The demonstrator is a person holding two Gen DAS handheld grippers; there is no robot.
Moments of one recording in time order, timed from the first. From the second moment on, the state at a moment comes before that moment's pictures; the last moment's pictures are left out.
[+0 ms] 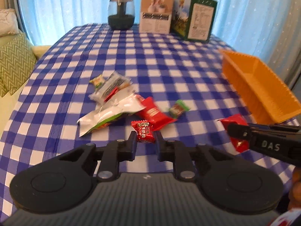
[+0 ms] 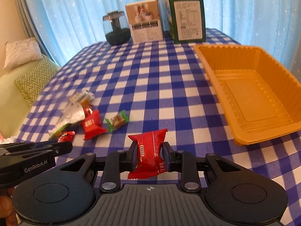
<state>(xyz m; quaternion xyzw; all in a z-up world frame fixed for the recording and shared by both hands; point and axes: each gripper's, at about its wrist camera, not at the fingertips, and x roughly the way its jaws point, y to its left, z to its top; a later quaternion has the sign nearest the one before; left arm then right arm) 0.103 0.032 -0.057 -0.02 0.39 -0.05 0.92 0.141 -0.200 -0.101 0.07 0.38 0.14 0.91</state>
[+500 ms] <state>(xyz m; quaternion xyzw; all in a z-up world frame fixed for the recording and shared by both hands) 0.122 -0.093 -0.004 -0.01 0.35 -0.17 0.92 0.147 -0.312 -0.051 0.11 0.31 0.06 0.94</state>
